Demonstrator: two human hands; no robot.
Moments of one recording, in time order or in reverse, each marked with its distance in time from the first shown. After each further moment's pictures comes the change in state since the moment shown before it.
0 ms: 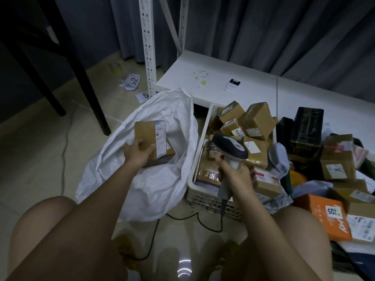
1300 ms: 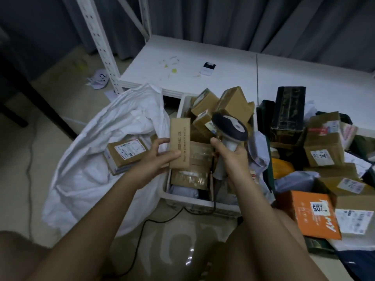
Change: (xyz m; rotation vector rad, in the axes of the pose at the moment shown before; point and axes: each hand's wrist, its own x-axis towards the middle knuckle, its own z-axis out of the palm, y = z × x) left_hand -0.054 0.078 0.117 -0.350 -0.701 0.024; right_hand 0.092 -0.007 -0.071 0.117 0.102 -0.081
